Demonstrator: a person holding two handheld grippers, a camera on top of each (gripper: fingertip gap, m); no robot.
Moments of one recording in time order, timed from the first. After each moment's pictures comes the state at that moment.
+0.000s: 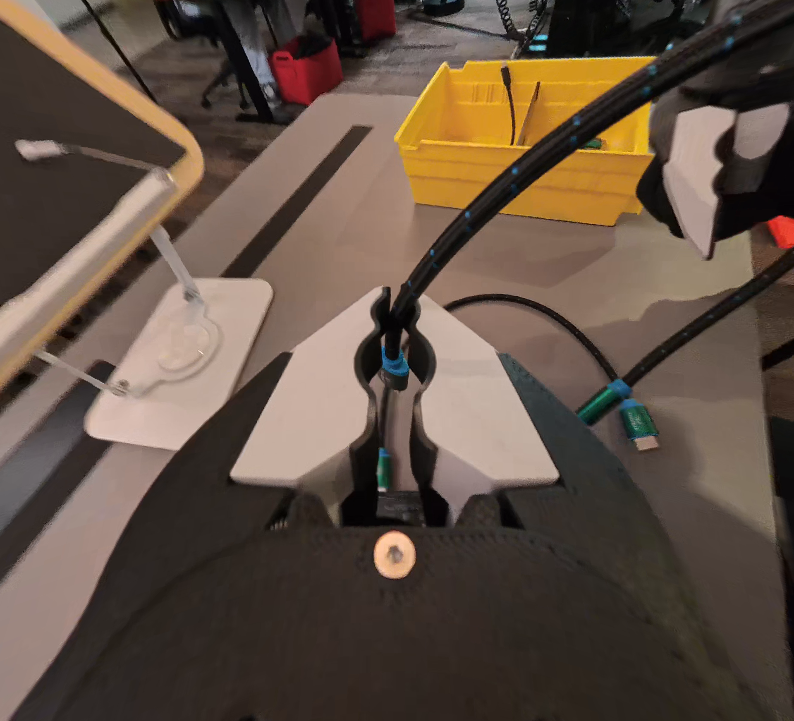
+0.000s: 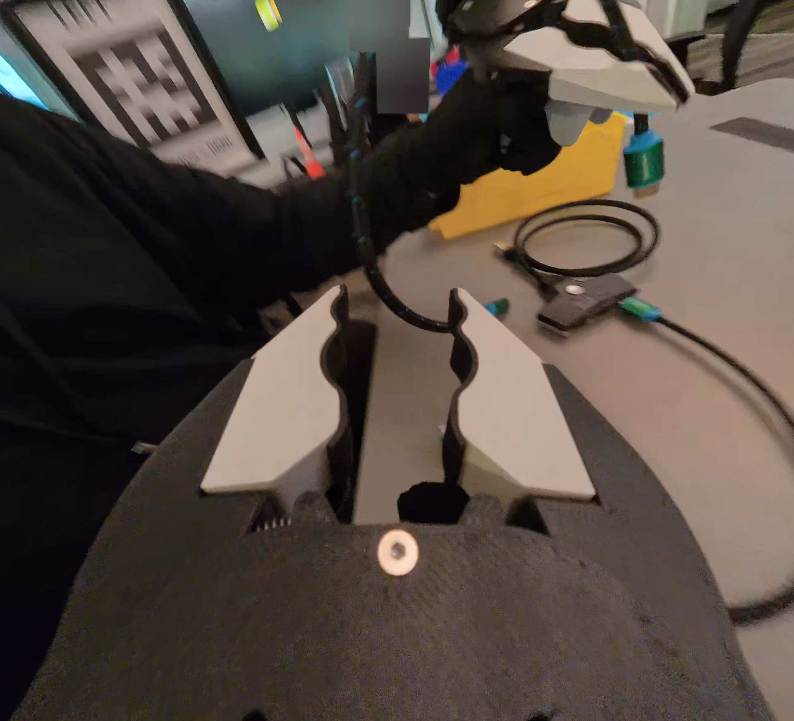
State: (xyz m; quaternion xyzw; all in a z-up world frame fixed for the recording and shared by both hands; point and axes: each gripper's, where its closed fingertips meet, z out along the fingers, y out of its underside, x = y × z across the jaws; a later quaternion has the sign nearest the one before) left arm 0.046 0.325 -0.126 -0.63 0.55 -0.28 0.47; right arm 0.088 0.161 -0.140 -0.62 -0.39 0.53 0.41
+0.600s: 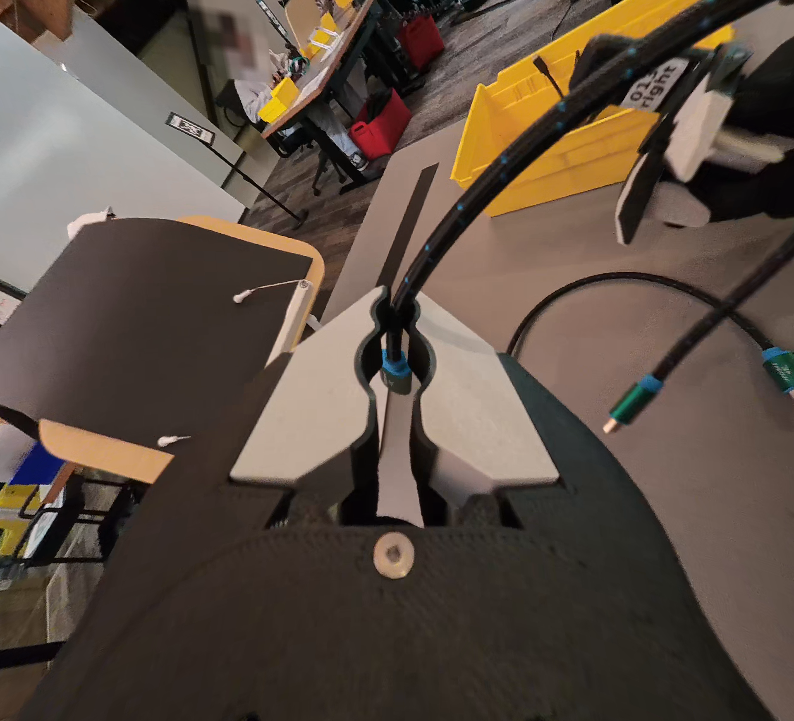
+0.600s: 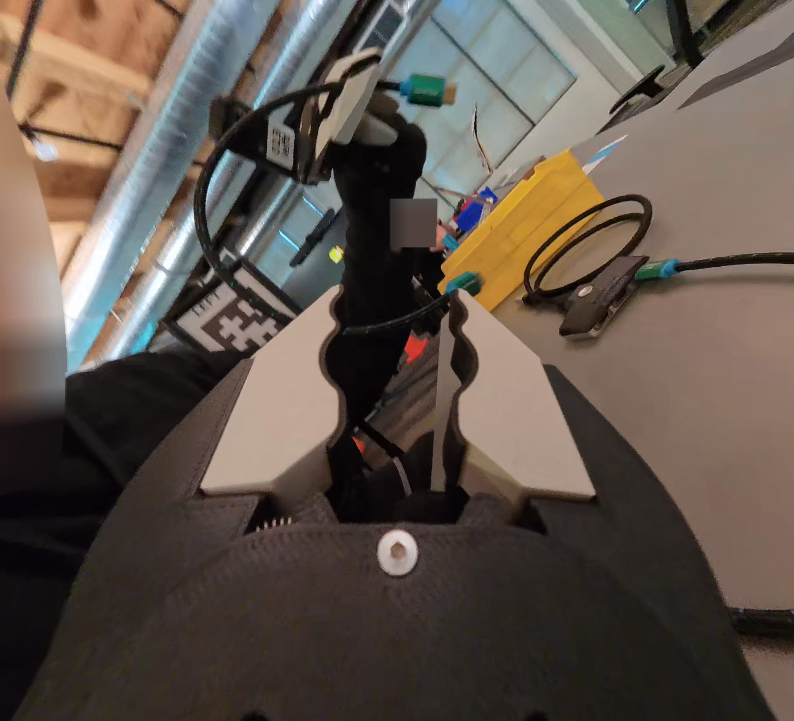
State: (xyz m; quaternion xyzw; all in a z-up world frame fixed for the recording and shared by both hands) left arm 0.028 0.313 -0.057 -0.50 0.63 -0.12 0.58; right arm 0.117 0.217 -0.163 -0.59 -0.12 0.71 0.37
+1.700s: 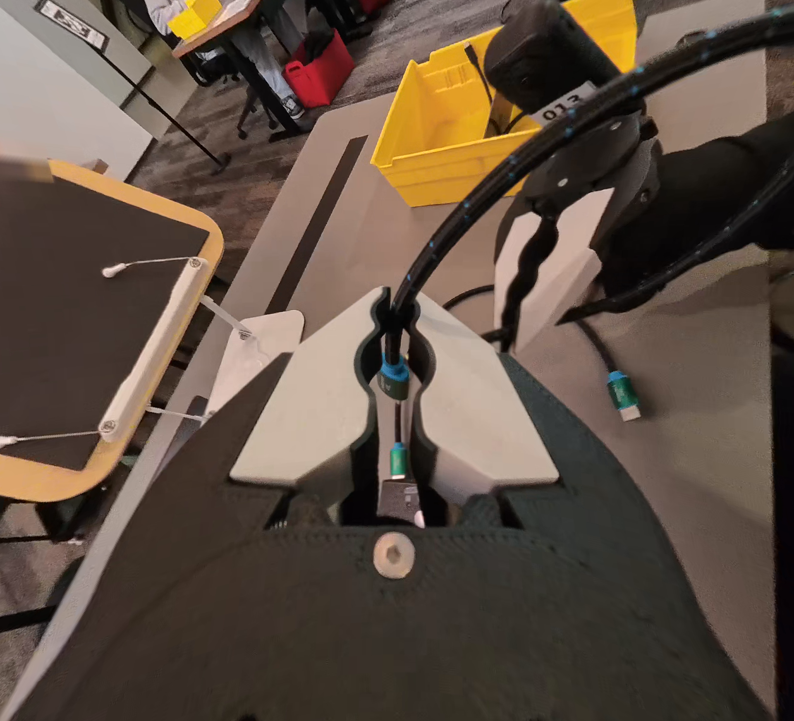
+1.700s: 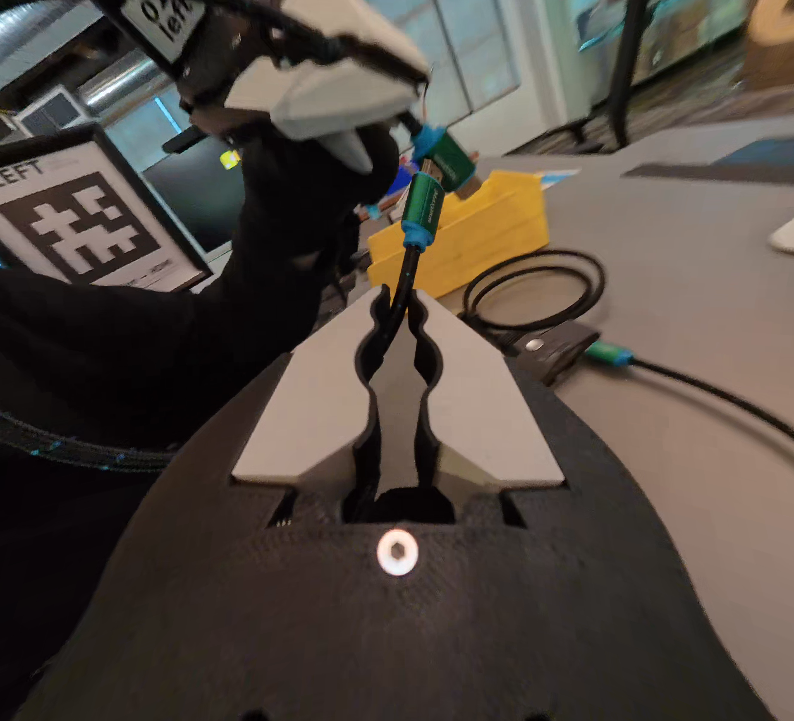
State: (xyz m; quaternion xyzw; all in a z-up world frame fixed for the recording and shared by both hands) left arm 0.060 0.264 -0.089 -0.57 0.63 -0.17 0.50; right arm 0.042 0.225 -0.150 -0.63 -0.26 0.55 0.48
